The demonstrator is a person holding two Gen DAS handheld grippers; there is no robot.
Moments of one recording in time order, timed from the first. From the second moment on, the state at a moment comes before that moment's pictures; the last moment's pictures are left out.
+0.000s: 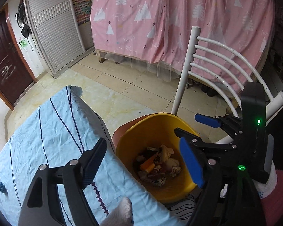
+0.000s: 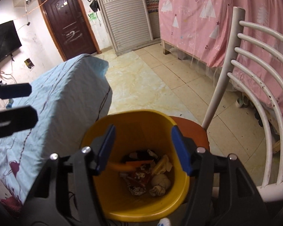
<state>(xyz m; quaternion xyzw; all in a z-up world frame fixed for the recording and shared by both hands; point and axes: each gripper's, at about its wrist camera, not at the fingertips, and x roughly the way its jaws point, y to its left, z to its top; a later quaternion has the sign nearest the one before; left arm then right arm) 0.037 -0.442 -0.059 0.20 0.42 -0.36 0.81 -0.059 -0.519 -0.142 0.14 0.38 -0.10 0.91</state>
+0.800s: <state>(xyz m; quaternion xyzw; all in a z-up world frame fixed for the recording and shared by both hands) 0.108 -0.279 -0.010 0.14 0.39 -0.24 0.88 0.012 -0.412 -0.064 0.05 0.34 -0.04 0.94</state>
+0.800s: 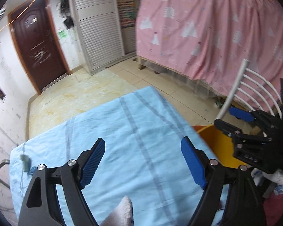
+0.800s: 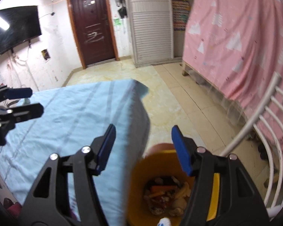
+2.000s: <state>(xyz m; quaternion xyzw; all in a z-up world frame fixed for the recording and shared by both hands) 0.252 0.007 -0.055 0.03 0.45 -0.06 0.89 0.149 -0.115 -0.069 -0.08 0.40 0.19 0.90</state>
